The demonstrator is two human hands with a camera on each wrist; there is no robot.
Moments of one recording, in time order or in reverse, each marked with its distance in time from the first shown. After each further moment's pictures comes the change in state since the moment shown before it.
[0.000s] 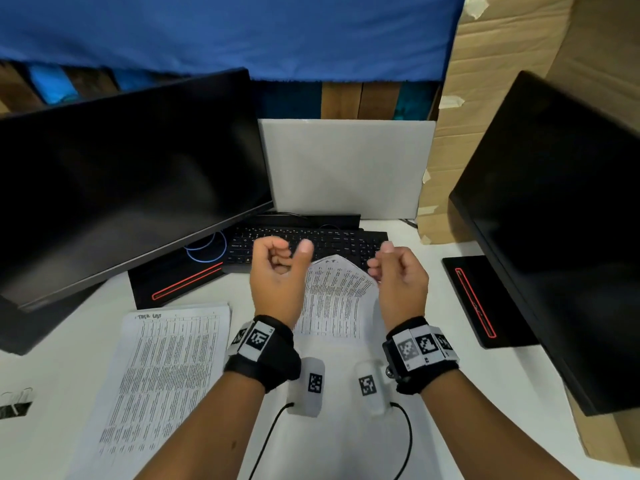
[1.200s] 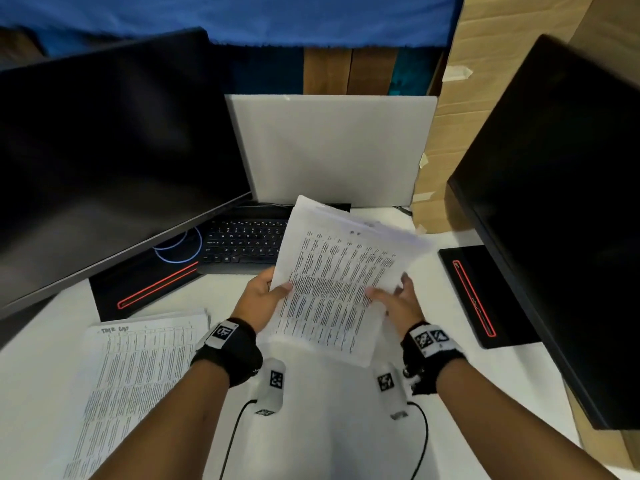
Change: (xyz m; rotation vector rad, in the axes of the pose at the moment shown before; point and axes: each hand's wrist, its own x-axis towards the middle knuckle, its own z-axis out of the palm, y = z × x) left_hand 0.046 -0.102 -0.016 0.221 -0.524 -0.486; right_hand 0.049 0.084 -0.037 -0.160 -0.195 0.620
